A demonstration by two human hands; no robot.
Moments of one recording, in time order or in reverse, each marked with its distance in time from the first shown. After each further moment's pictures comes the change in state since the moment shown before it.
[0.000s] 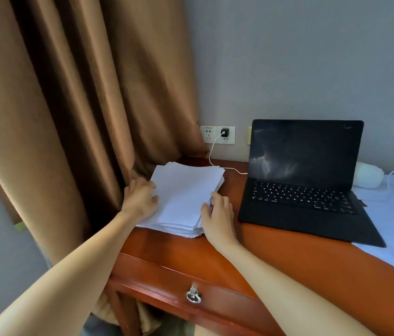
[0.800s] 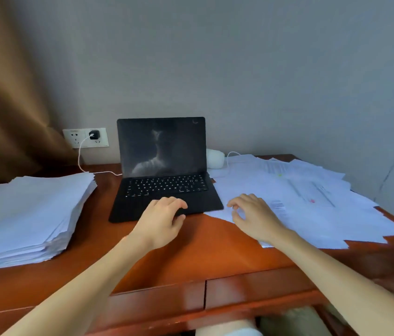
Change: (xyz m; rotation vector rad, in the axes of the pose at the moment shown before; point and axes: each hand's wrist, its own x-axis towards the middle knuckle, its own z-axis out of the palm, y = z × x) left_hand -0.122 0.310 0.050 -0.313 -0.079 0.917; right_hand -0.101 0.135 -0.364 -0.737 -0.027 -0.003
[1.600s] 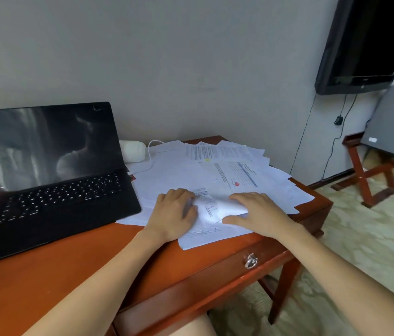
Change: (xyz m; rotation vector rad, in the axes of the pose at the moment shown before) left_hand 0.127 0.154 0.127 -0.265 -0.155 0.150; right_hand -0.093 0.150 -0.066 -0.159 -0.059 0.307
